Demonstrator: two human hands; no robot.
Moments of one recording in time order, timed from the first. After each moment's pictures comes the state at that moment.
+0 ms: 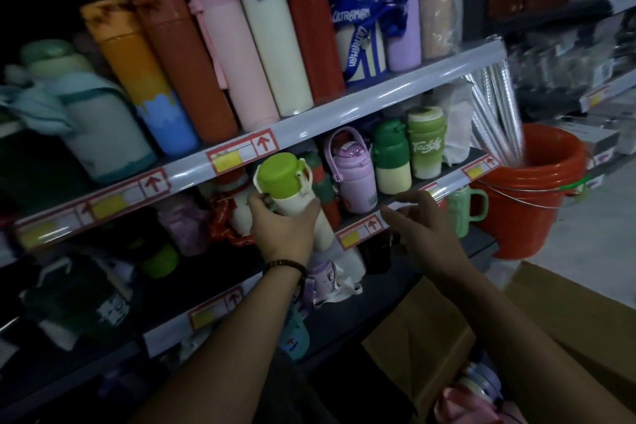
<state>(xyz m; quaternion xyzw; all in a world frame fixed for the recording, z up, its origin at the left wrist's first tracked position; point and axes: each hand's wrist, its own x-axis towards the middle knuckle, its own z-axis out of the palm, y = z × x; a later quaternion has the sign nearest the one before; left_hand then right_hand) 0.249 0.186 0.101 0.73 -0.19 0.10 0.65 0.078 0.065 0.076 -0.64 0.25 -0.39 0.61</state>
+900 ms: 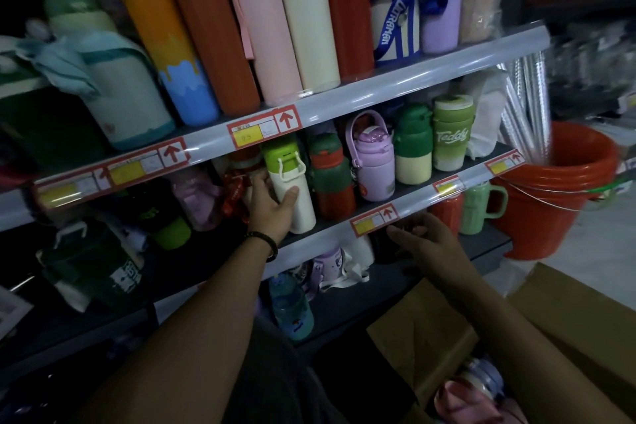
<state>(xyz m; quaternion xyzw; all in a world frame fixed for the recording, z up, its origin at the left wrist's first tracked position) 0.332 0.211 0.077 0.75 -0.27 -0.02 0.60 0.080 0.083 0.057 -0.67 0.30 -0.26 0.63</state>
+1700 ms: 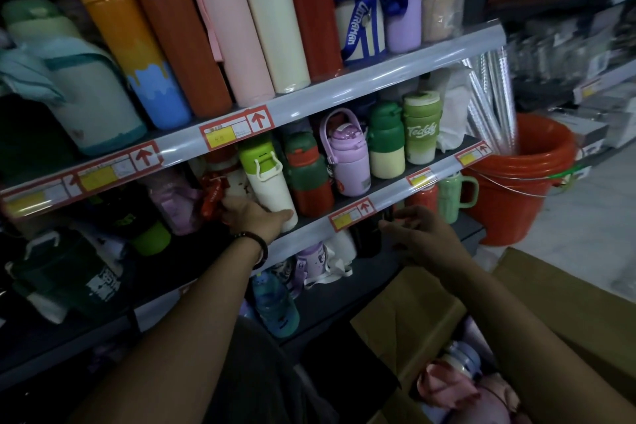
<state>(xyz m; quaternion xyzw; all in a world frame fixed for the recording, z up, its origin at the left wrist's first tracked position) 0.332 0.210 0.062 0.87 -0.18 -0.10 0.44 0.053 0.066 0.059 -0.65 0.32 -0.26 0.63</state>
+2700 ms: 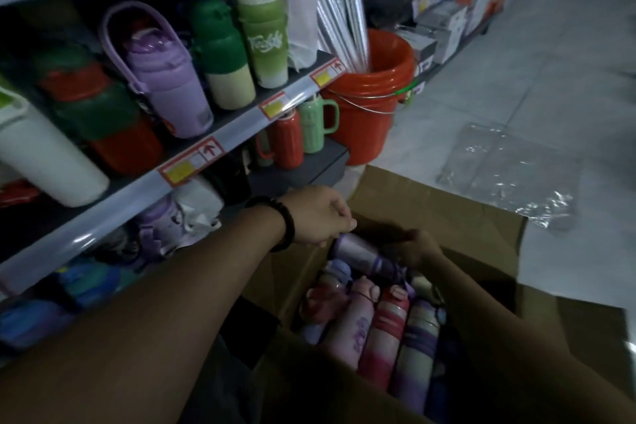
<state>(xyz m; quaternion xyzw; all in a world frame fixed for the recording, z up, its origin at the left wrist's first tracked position) 0.088 0.068 0.027 0.68 -0.61 -0.39 0.08 -0.138 -0.037 -0.150 -0.64 0.63 -0.02 0.45</state>
